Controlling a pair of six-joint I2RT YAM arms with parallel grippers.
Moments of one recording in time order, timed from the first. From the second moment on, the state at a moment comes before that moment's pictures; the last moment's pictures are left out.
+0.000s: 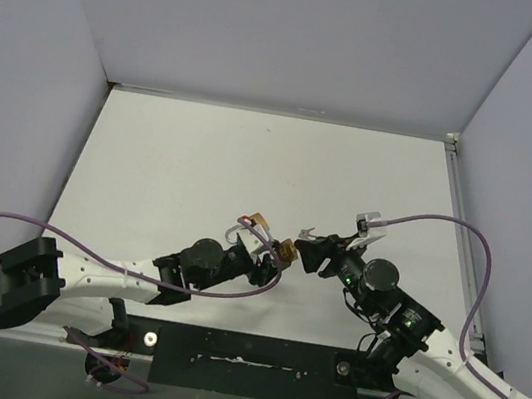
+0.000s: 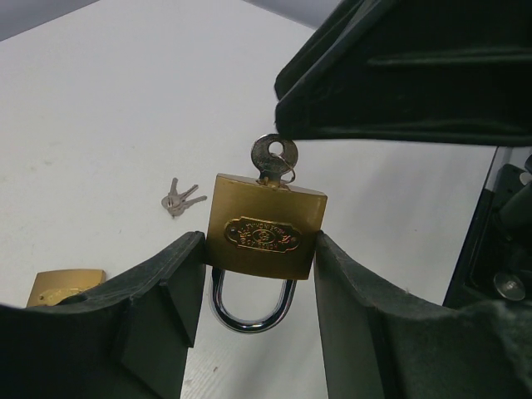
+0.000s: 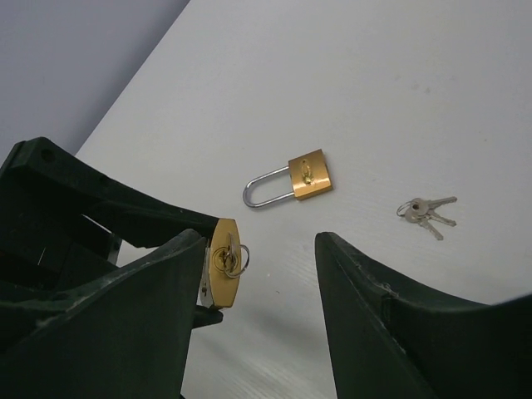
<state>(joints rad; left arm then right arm) -1.15 1.23 0.46 0.69 -0.16 -0.12 0.88 0.58 0.47 -0.06 0.27 0.49</state>
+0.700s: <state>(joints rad) -1.15 1.24 0.49 0.75 -0.12 -0.18 0.88 0.66 0.44 0.10 0.20 0.57</state>
